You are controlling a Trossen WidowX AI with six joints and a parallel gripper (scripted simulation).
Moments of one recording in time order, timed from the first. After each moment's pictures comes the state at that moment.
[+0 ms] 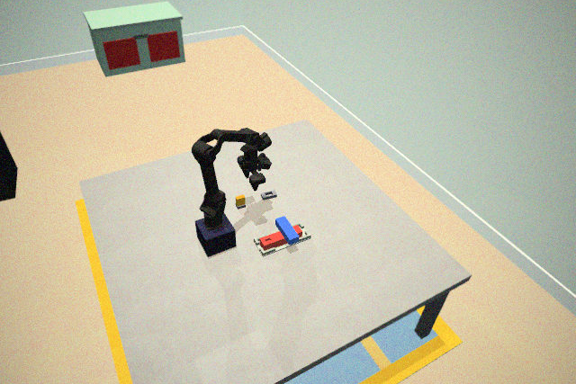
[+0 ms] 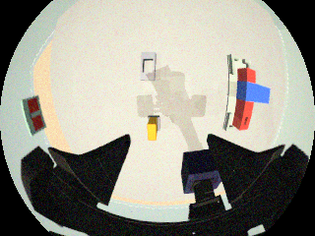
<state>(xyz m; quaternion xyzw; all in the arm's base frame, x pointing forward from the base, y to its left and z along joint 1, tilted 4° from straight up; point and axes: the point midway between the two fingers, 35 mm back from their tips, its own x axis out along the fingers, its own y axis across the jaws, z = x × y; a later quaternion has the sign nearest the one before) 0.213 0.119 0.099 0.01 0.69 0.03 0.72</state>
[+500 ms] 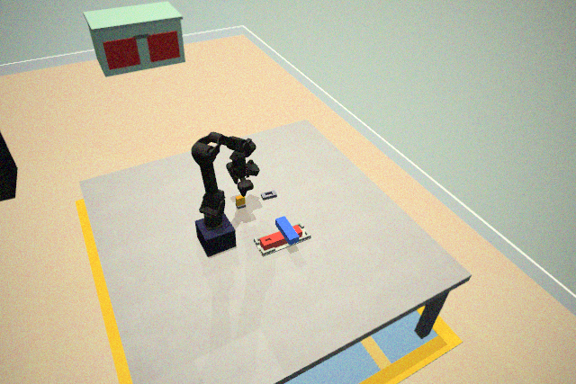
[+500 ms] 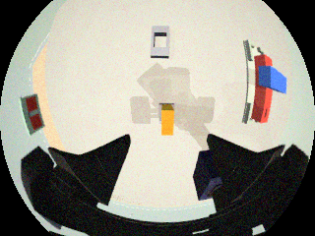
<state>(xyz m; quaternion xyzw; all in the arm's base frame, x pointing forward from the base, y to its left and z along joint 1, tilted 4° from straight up) 0.171 0.153 0.053 0.02 0.69 0.03 0.72</state>
